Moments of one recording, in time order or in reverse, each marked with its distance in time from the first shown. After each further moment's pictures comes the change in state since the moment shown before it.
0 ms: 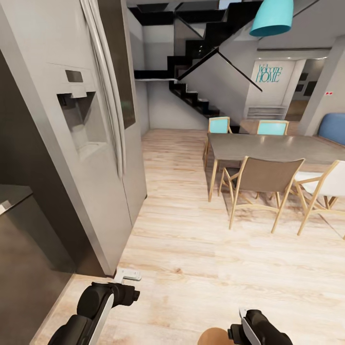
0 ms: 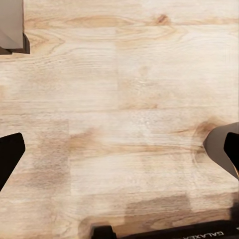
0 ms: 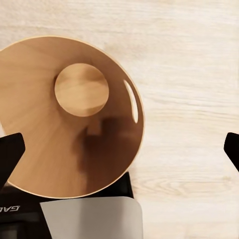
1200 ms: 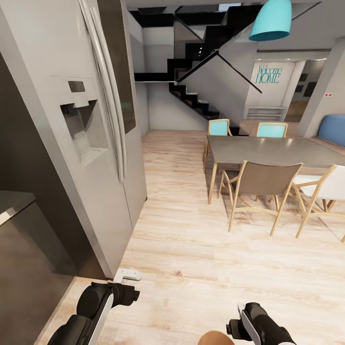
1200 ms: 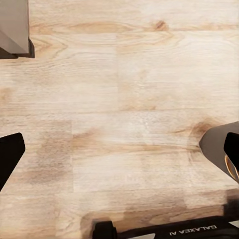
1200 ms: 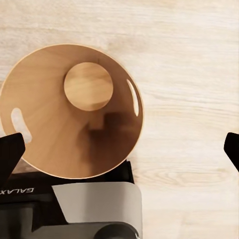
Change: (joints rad) left arm 0.000 0.002 0.001 -0.001 0.001 0.000 0.000; right arm 0.000 0.002 0.004 -0.072 0.000 0.096 0.017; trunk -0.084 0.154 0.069
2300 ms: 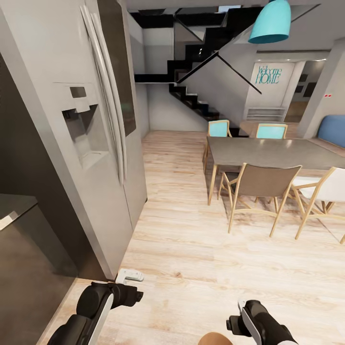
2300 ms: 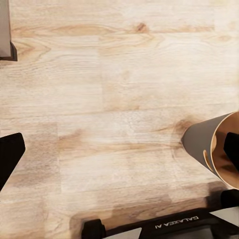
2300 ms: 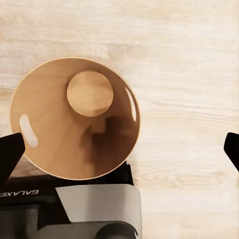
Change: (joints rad) left arm -0.001 0.002 -0.001 0.002 -0.004 0.000 -0.077; right arm 0.000 -0.003 -0.004 -0.027 -0.003 0.000 0.002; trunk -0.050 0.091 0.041
